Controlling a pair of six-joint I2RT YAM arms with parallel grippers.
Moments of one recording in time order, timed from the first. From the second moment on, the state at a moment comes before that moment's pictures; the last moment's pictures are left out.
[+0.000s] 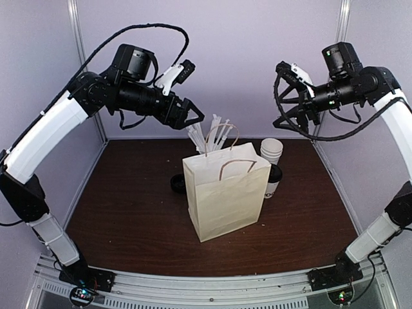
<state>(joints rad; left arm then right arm) -0.83 1.66 2.05 -0.87 0.17 0.00 0.51 1.52 2.12 -1.24 -0.54 -0.62</state>
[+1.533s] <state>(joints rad) -0.83 1.55 1.73 -0.86 0.14 -0.02 0.35 1.92 1.75 -1.15 -0.21 -0.53</state>
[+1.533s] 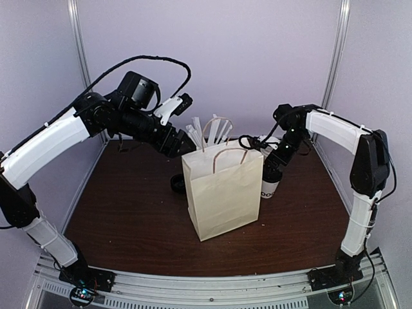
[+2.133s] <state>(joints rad) -0.83 1.56 1.73 -0.86 0.14 -0.02 0.36 1.93 1.75 -1.15 -0.19 -0.52</state>
